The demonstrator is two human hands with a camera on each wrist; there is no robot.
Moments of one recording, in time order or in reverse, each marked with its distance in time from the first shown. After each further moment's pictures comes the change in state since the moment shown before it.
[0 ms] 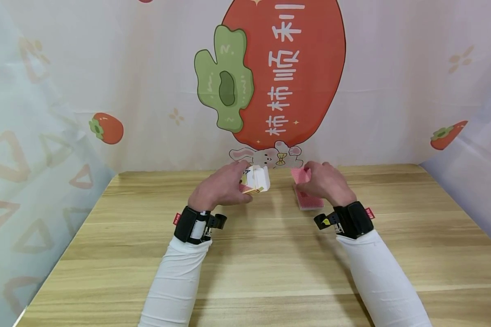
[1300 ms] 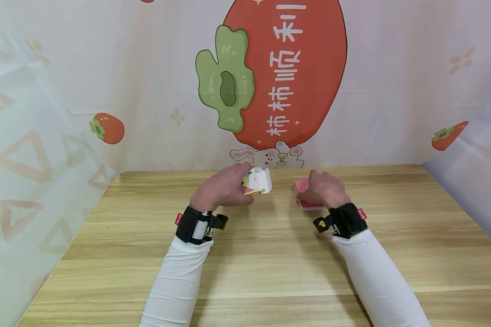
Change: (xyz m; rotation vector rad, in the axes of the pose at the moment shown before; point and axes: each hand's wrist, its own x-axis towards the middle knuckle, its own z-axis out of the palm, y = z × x) left_hand 0.000 0.002 0.001 -0.003 -0.029 -0.020; right_hand 0.011 0.006 0.020 -0.139 -0.117 0.129
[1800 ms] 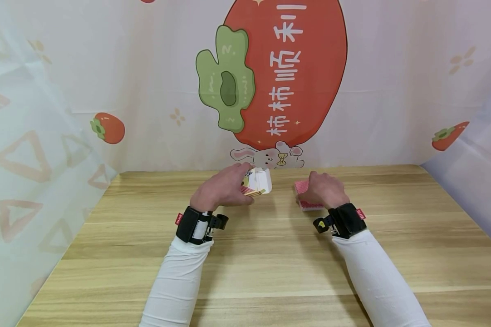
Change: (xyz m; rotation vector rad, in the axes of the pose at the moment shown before) left_hand 0.000 0.000 0.001 0.001 -0.018 -0.010; right_hand 0.001 0.001 0.003 -0.011 -0.002 -0.003
